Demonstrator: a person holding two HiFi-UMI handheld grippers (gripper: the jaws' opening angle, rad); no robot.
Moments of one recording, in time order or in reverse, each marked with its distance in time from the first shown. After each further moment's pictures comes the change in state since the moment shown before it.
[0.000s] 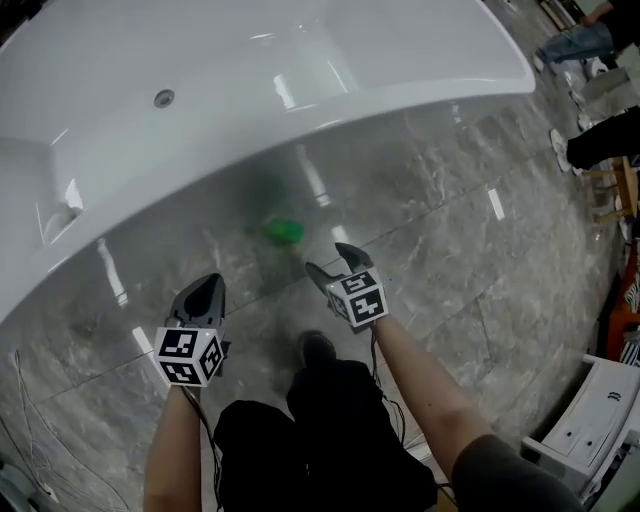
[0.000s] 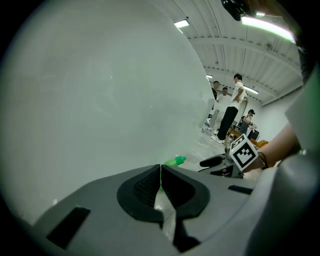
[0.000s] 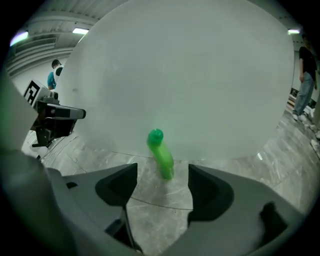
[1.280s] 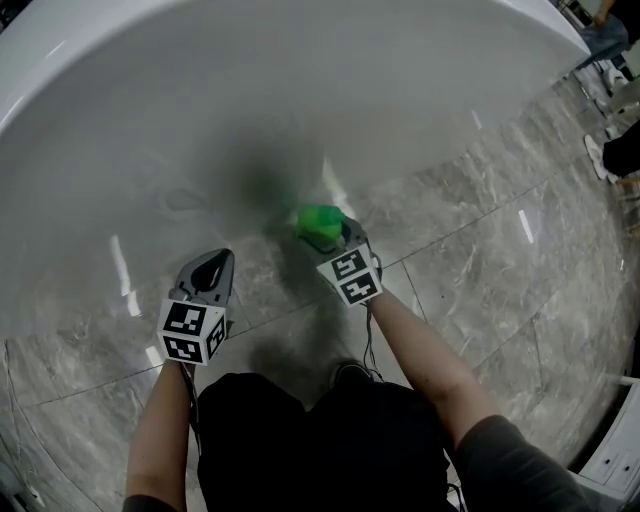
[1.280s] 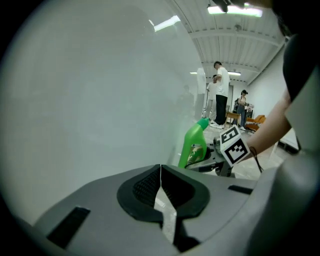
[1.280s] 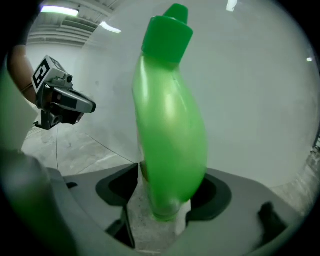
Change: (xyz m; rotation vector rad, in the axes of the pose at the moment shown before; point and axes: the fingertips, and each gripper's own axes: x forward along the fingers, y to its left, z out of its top) left arm 0.100 0.071 -0.087 0.247 -0.097 0.013; right arm 0.174 0.006 -0.005 -0.274 -0.287 0.017
